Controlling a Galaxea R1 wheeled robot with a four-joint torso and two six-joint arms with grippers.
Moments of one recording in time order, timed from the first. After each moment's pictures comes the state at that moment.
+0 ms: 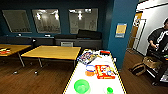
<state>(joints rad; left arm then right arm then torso) 1.45 2.94 -2.60 -0.05 -0.16 -0.03 -1.48 3.00 -2.76 -0.20 0.00 0.17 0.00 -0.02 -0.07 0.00</state>
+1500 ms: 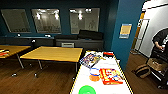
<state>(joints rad) 1.45 2.94 -2.60 -0.05 -0.16 -0.03 -1.47 3.00 -2.76 -0.20 0.00 0.17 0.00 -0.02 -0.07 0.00</state>
